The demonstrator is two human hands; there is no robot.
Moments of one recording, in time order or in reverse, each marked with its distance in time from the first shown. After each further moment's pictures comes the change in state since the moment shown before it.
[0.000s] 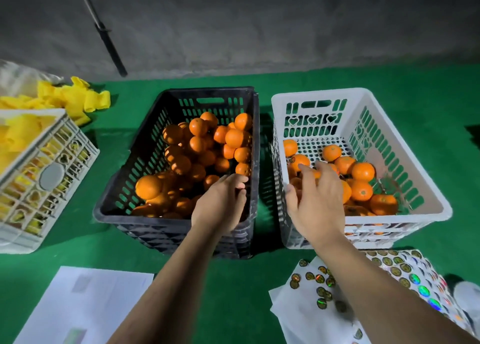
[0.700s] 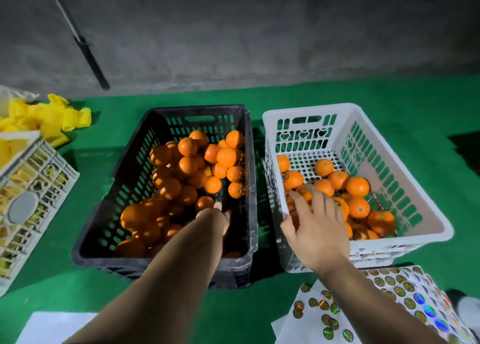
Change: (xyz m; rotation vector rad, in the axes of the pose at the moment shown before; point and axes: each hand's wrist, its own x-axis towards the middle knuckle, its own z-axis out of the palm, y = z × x) left_hand 0.113 -0.068 0.072 0.647 -0.825 -0.253; right_hand 0.003 0.000 0.005 -0.177 -0.177 0.035
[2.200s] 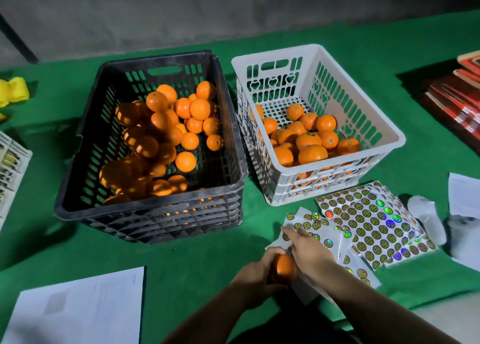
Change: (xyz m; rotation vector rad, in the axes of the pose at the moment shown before) left_hand -0.130 0.068 0.245 -0.608 0.008 0.747; right_hand -0.177 0.018 0.093 0.185 -0.721 0.250
